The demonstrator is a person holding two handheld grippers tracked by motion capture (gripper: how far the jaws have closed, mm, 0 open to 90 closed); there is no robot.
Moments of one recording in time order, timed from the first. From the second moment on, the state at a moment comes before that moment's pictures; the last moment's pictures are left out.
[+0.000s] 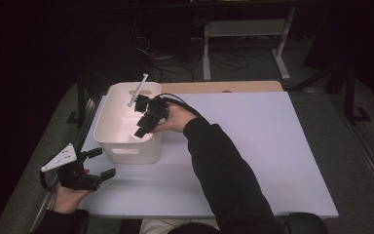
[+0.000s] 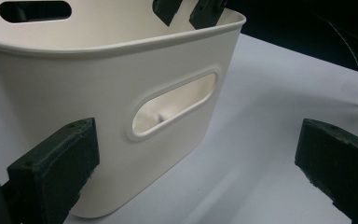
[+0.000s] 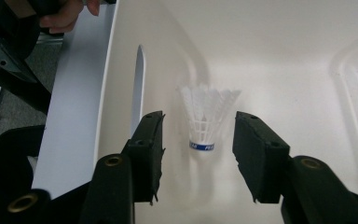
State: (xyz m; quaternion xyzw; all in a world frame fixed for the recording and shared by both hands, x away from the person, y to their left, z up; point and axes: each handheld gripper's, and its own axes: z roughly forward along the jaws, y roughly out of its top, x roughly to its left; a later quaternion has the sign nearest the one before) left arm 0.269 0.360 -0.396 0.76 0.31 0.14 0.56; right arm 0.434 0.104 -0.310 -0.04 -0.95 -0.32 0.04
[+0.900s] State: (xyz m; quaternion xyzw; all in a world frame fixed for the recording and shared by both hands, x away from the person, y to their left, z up) left arm 0.269 0.360 -0.396 0.76 0.31 0.15 0.56; right arm 0.435 0.061 -0.283 -0.11 -0.93 -0.36 0.00
